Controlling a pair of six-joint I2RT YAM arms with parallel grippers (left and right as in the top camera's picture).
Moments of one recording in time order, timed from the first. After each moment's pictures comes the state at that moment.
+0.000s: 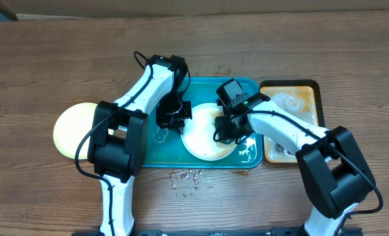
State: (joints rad) left arm -0.33 2.19 1.66 -1.31 0.26 -0.41; right arm 0.54 1.90 1.19 -0.69 -0.14 0.35
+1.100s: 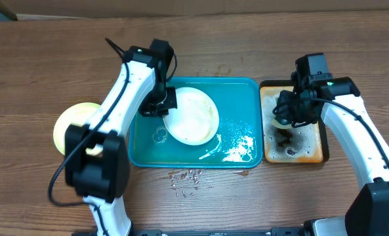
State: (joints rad) left arm -0.28 1.95 1.66 -1.30 0.02 -0.42; right arm 0.12 1.60 1.22 -0.95 -0.09 0.35
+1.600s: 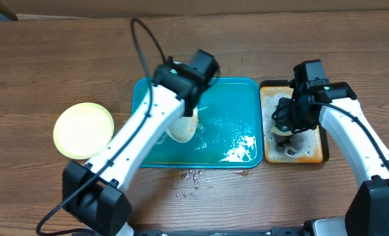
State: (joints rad) left arm -0.59 1.78 1.66 -1.33 -0.53 -0.55; right arm 0.12 1.60 1.17 -0.94 -0.08 0.33
